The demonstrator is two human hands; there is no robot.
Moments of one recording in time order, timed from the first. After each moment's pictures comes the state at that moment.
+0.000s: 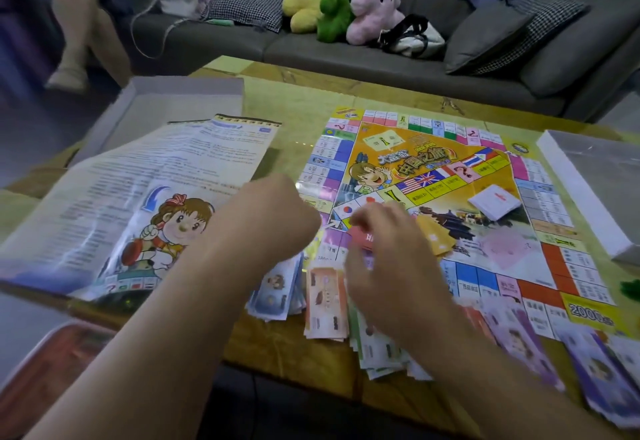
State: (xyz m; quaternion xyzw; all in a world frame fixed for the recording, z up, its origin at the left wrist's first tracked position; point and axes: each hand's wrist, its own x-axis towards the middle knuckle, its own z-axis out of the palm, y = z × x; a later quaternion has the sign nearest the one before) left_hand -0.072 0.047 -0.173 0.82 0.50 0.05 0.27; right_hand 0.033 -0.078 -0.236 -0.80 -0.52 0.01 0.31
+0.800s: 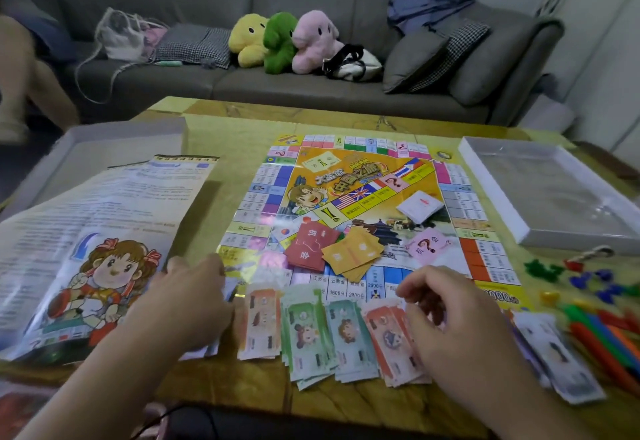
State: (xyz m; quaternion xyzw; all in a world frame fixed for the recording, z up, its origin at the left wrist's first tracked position) left_hand -0.090 0.029 -0.218 0.83 0.50 -0.12 0.19; right_hand 0.090 -0.215 -0.228 -0.83 -0.41 0.02 0.38
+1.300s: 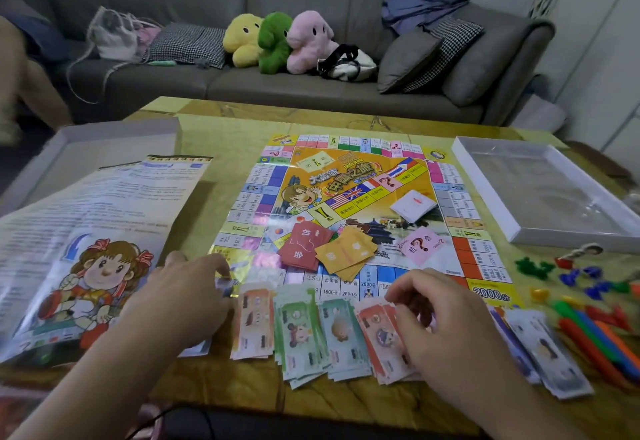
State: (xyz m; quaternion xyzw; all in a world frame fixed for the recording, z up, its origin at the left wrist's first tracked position) left_hand -0.086 0.030 -0.218 0.85 0.49 -0.10 0.16; right_hand 0.091 -0.218 -0.228 -0.83 -0.43 0.05 0.35
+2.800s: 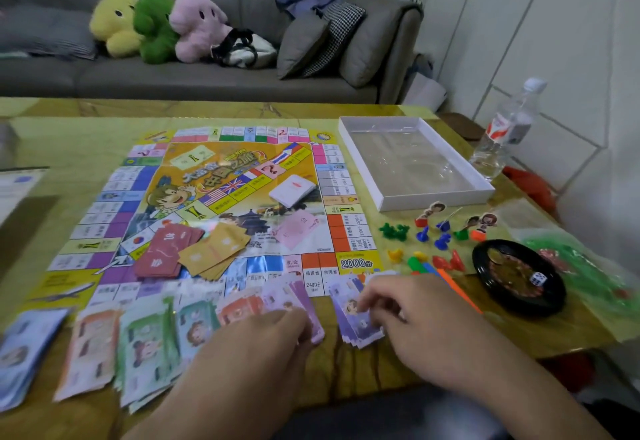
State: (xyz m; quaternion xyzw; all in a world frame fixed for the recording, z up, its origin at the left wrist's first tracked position) left_hand 0.013 -0.161 -0.221 0.98 0.08 0.02 0.19; right_hand 0.159 -0.339 -0.199 -0.91 -0.34 0.16 0.18
